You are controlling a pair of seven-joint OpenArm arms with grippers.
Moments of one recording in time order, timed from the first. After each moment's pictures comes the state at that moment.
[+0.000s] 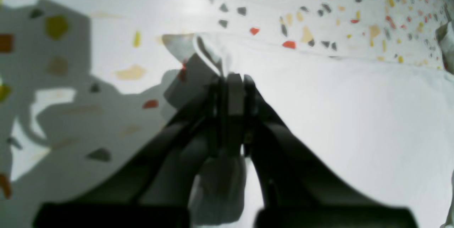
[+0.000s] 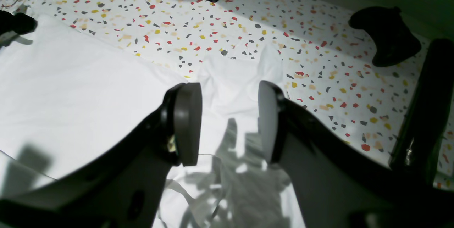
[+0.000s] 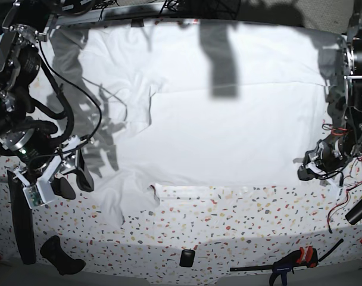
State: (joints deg) left arm -32.1 -24.3 2.7 29.2 -38.9 -35.0 26.0; right arm 3.7 21.2 17.6 118.3 35.1 33.7 -57.5
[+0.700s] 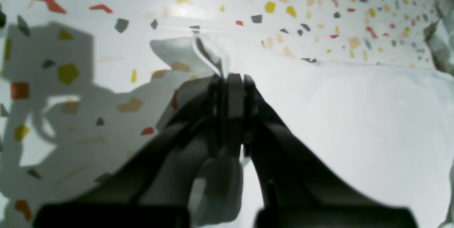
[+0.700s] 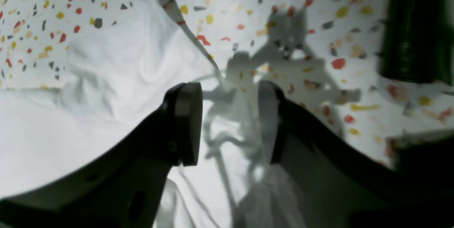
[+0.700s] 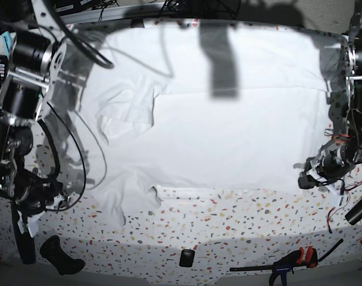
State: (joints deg) left arm -32.0 -24.5 2.7 34.1 -39.0 -35.0 27.5; right arm 32.7 21.3 17.2 67.9 21.4 25.2 -63.8
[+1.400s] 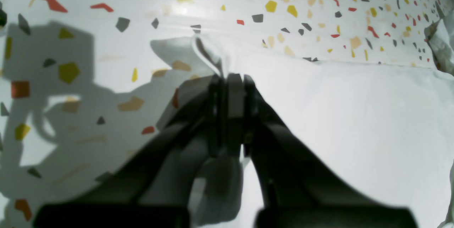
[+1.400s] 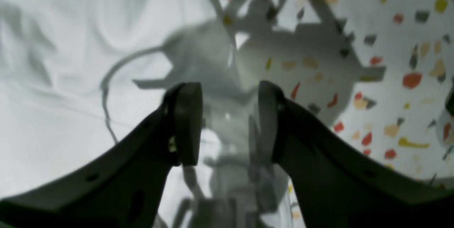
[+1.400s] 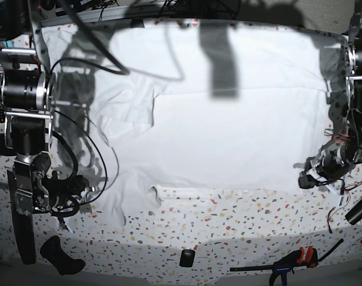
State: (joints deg) left arm -32.0 -24.5 2.7 34.1 -38.8 -34.9 27.4; right arm 44.1 21.4 -1.2 38.4 13.1 29.6 -53.0
